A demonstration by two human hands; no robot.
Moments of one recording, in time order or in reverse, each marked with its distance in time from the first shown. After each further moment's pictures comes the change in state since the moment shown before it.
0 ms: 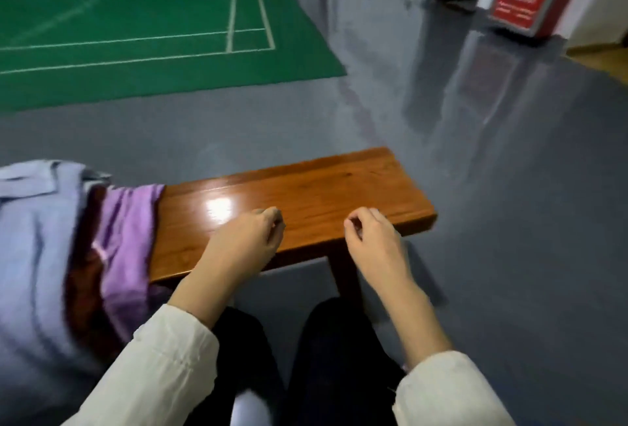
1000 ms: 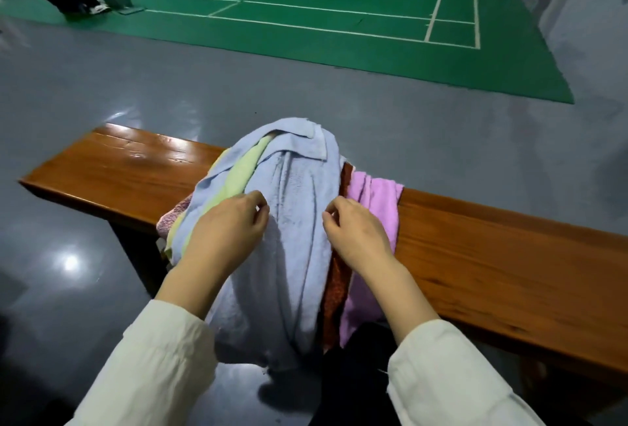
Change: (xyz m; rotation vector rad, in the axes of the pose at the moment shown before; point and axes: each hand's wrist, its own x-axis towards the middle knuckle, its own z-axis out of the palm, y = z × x) left_hand -0.173 -0.347 -0.091 -0.007 0.216 -0.753; right_hand 0.017 -0.350 0.262 0.030 -0.498 -0.498
